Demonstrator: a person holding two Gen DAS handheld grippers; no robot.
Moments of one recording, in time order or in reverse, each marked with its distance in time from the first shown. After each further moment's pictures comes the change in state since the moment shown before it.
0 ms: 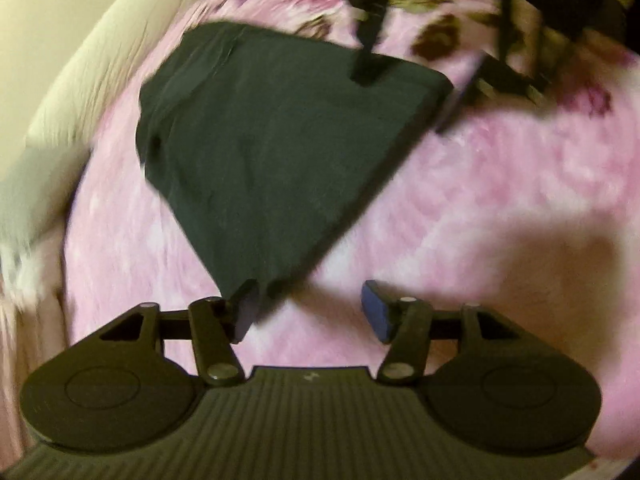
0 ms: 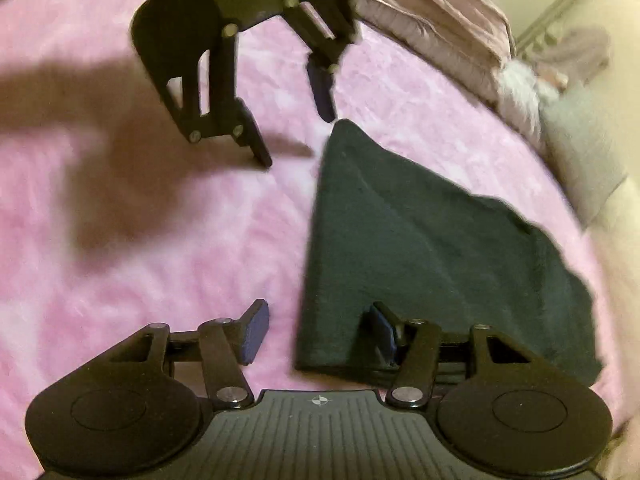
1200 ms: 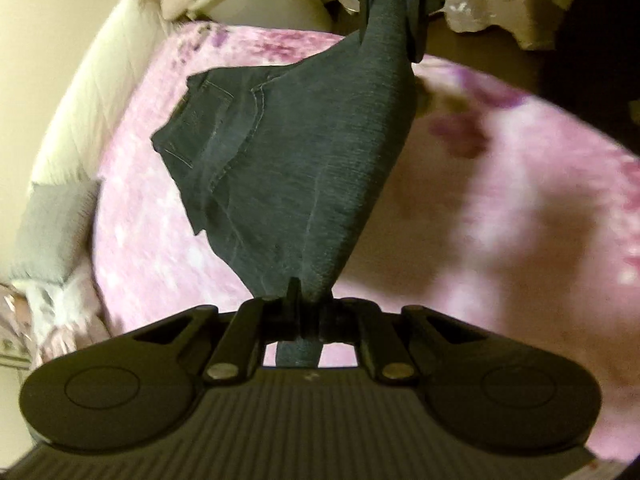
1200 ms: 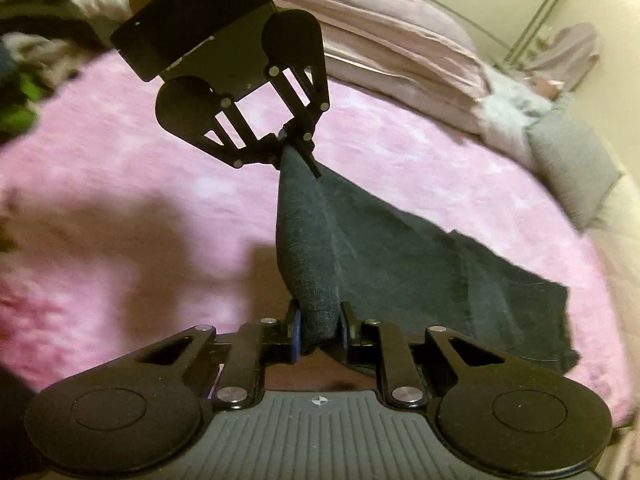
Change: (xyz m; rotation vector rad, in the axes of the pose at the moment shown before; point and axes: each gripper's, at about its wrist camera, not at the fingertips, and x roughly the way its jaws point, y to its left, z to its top) left arm -0.142 0.005 0.037 0.104 0.079 -0.060; right arm -0.206 -0.020 0.027 0.153 -0.096 0.270
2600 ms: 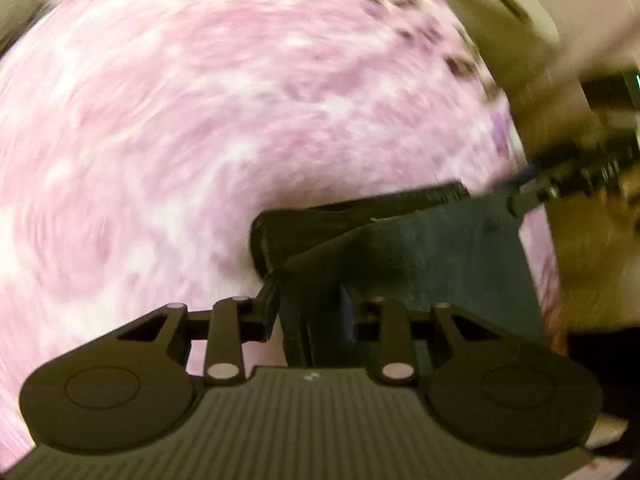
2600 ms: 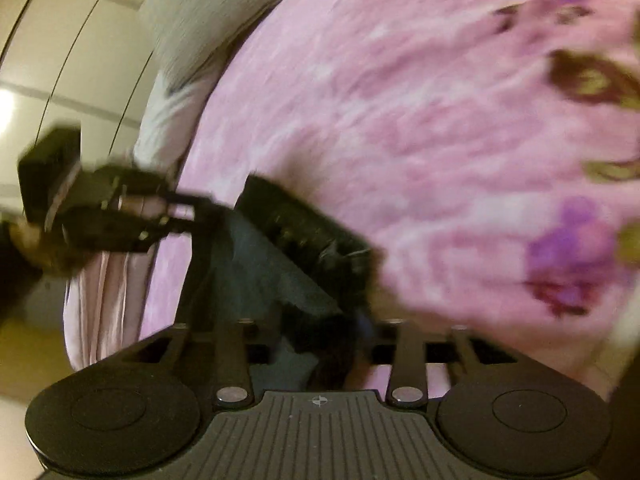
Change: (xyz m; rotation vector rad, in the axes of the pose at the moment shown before) left arm 0.410 0.484 0.172 -0.839 0.123 -0.555; right arm 0.161 -0.587 -0.253 1.441 -0.116 0.352
